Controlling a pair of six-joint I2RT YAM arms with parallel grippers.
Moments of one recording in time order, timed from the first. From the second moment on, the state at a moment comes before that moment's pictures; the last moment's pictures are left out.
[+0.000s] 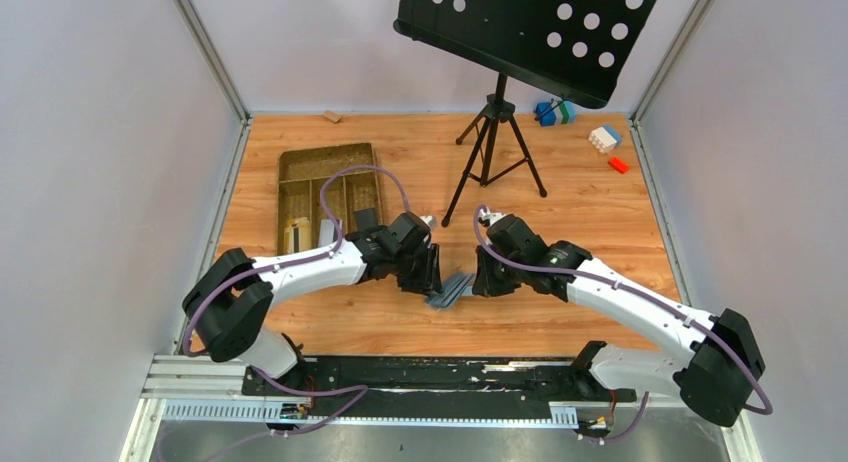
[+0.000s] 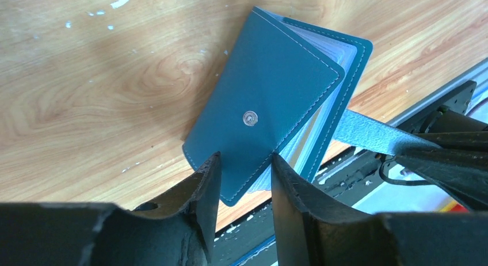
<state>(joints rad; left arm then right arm) -0.87 1.52 0.89 -0.34 0.20 -0.76 0.81 1.16 0.82 -0.61 -0.08 0.56</state>
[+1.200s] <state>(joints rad) -0.83 1.54 0.86 -0.40 0.21 -0.74 0.75 1.16 0.84 -0.66 -0.07 0.55</state>
